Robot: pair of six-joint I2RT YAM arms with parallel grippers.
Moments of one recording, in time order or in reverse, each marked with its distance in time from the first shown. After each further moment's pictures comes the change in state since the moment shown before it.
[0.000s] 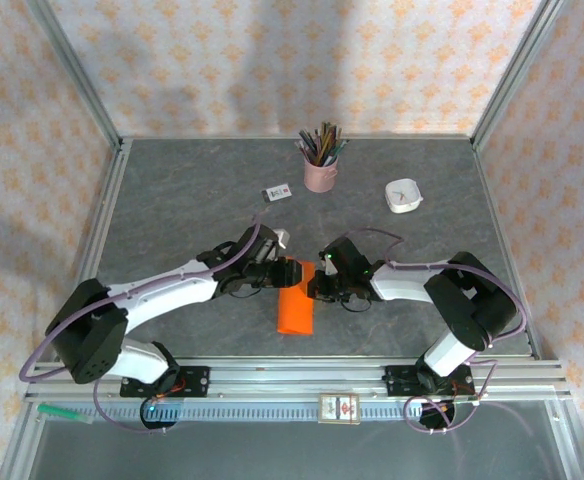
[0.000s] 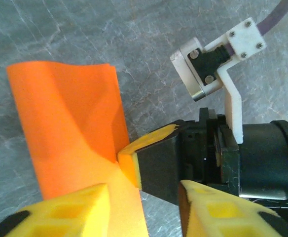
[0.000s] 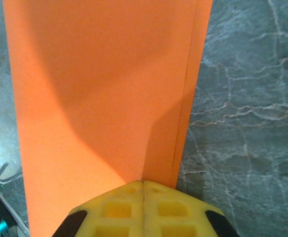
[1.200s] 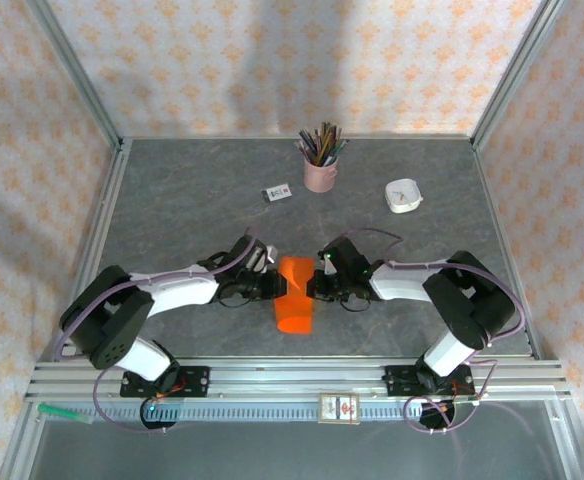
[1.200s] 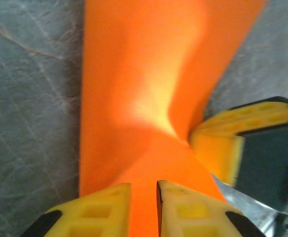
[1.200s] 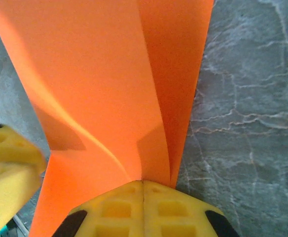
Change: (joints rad) left arm 0.098 0.074 -0.172 0.149 0.139 -0.016; right arm 0.000 0.014 0.004 0.007 0.004 0.000
